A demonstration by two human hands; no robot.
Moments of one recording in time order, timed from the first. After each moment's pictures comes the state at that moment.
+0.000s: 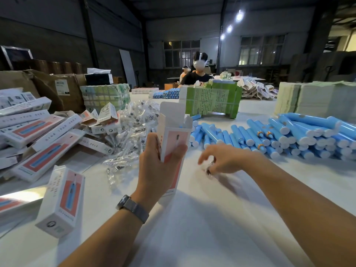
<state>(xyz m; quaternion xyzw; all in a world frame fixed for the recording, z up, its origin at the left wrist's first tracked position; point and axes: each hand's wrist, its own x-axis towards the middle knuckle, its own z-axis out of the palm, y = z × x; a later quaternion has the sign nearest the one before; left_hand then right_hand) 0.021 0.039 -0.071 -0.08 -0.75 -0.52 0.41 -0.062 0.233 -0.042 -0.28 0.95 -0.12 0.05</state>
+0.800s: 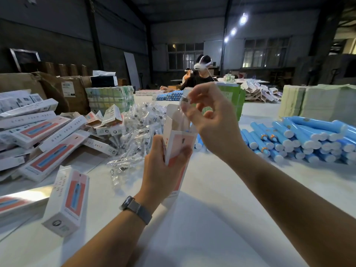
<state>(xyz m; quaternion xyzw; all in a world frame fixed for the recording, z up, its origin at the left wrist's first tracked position) 0.027 0.042 -0.068 -0.09 -0.75 -0.51 0.41 0.020 0.171 0.030 -0.35 0.69 -0.53 -0.35</state>
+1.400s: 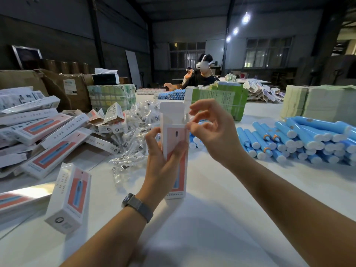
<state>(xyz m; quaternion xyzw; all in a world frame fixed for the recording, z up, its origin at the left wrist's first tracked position) 0.027 0.040 -0.067 -0.16 -0.68 -0.63 0.33 0.002 0.177 0.002 -0.39 0.67 -0.58 -0.27</state>
